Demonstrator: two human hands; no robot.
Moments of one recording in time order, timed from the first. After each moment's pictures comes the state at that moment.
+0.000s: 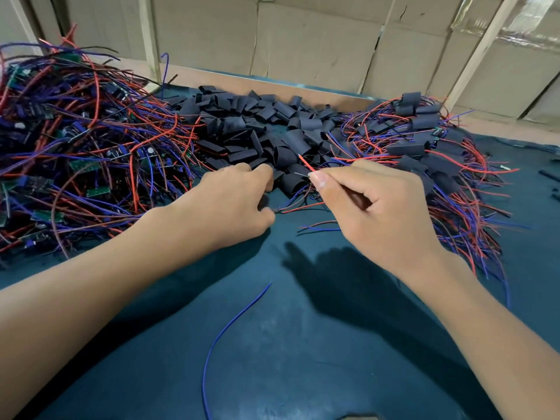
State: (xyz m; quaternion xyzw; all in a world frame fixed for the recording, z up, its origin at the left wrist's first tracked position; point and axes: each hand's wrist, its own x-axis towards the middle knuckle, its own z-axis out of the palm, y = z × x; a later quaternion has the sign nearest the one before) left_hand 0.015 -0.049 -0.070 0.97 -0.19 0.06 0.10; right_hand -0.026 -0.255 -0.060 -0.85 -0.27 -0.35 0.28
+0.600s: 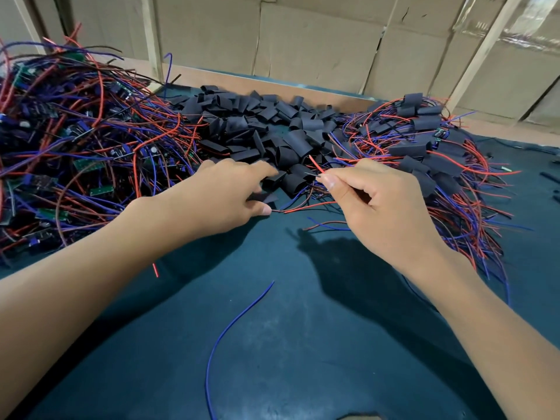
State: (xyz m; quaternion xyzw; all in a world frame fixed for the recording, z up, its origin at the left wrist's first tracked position) left_hand 0.034 -0.032 -0.067 0.97 -0.23 0.03 0.12; right_hand -0.015 -0.267 -0.067 -0.89 -0.21 -0.29 0.29
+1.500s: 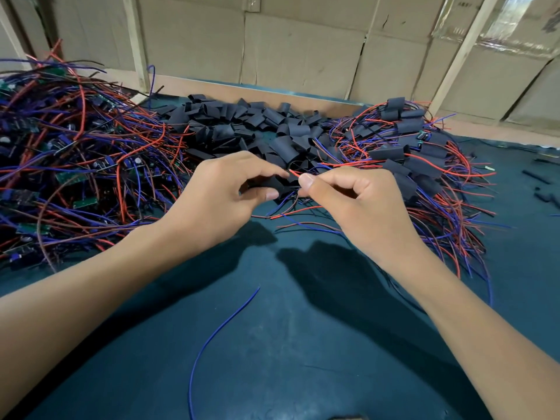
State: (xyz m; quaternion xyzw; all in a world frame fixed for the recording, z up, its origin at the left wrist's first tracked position) left_hand 0.014 -0.053 -0.070 0.85 -0.28 0.21 0.38; right_hand -0.020 -0.262 -0.058 -0.85 -0.16 -0.20 0.47
